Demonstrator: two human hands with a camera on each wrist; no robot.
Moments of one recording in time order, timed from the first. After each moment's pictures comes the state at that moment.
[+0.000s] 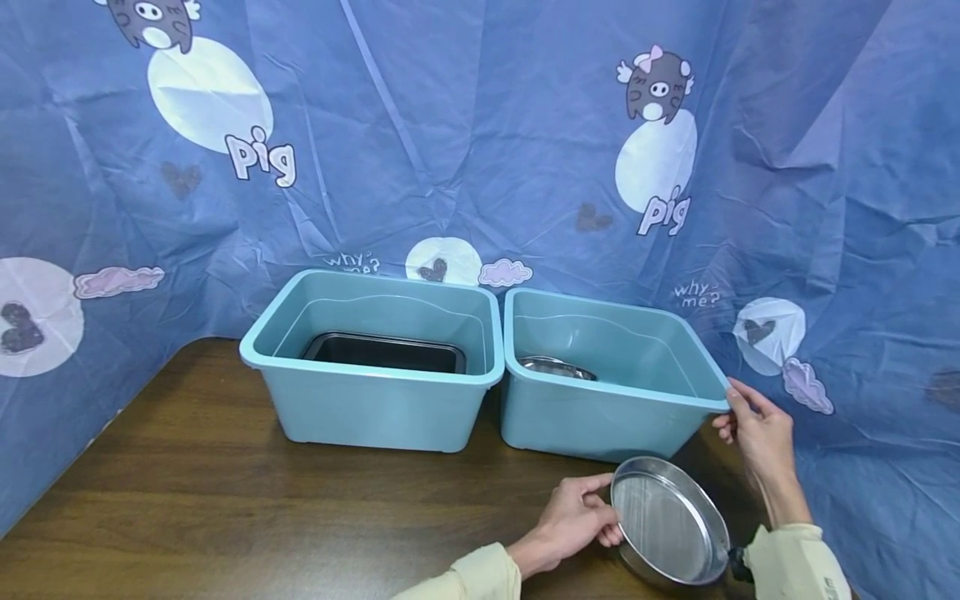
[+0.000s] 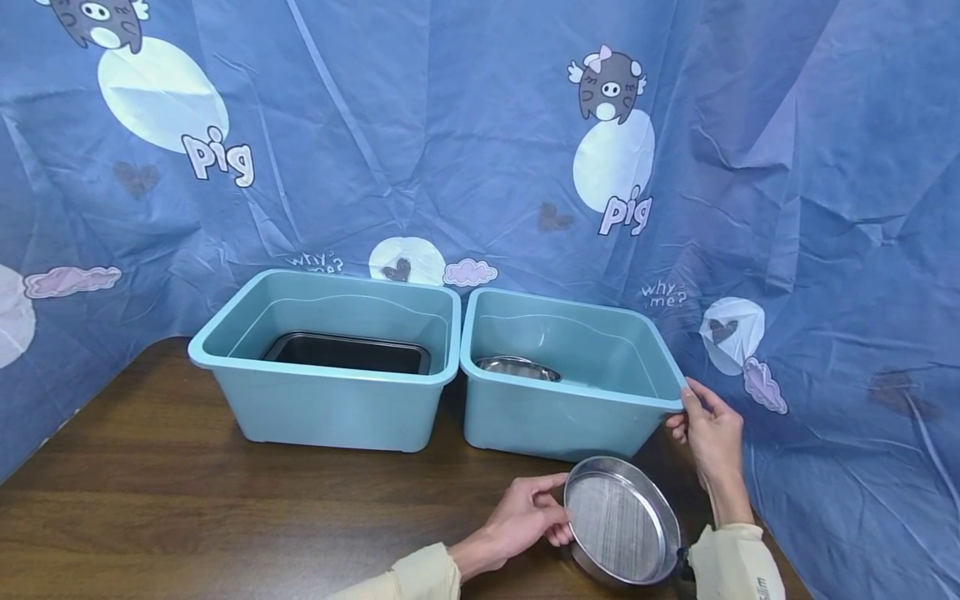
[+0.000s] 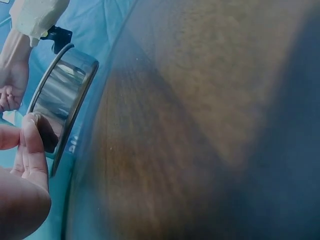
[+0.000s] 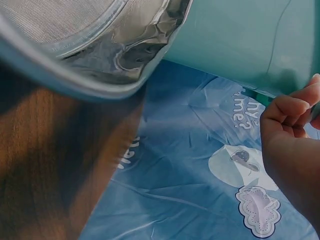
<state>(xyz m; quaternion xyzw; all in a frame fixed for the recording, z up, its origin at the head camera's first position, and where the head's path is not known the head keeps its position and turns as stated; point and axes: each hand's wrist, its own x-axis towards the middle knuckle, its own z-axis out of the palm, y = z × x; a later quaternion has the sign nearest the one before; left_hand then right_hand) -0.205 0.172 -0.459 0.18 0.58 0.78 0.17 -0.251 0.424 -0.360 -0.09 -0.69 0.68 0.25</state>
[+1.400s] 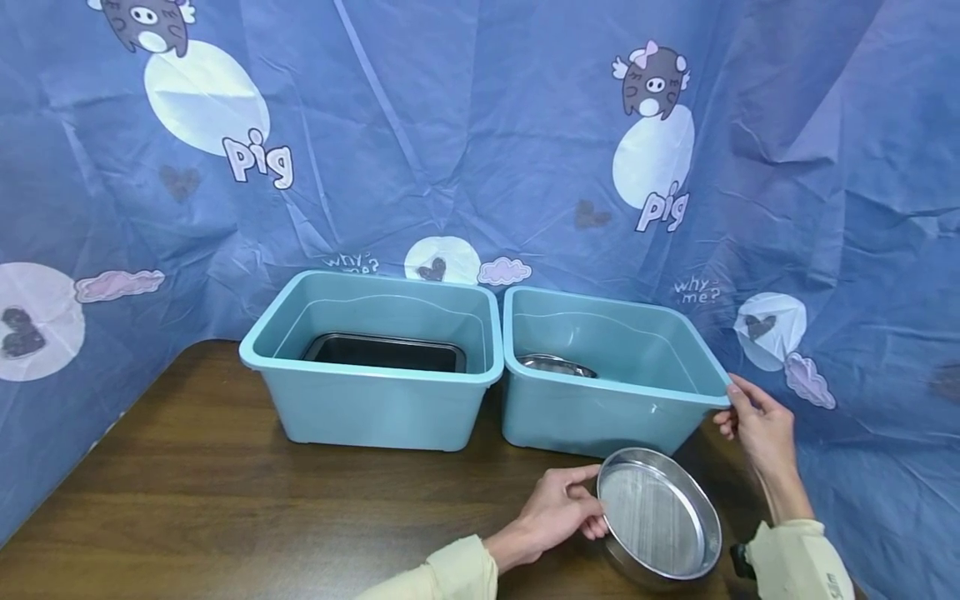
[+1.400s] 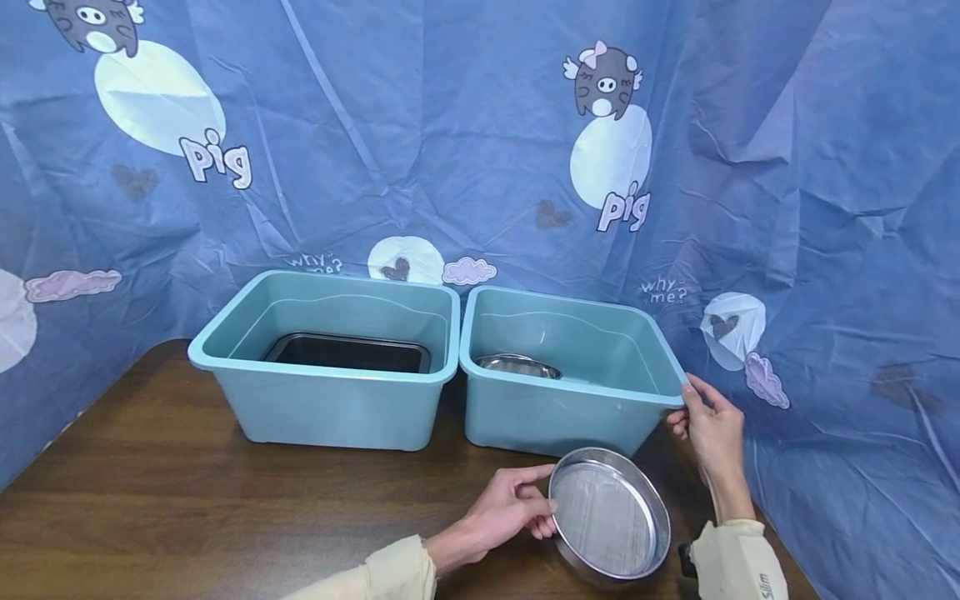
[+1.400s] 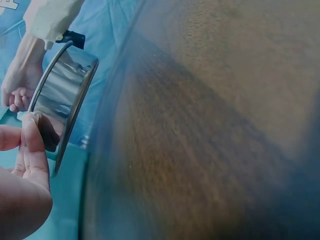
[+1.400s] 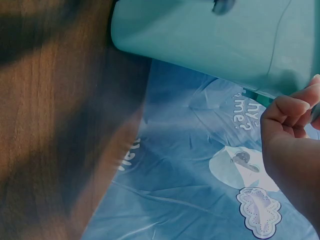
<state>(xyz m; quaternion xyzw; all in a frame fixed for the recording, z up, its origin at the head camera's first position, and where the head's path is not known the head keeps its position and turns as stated) -0.208 0.147 -0.443 0.19 0.60 0.76 0.18 -0.254 0.427 -0.363 -0.08 -0.69 0.68 0.25</state>
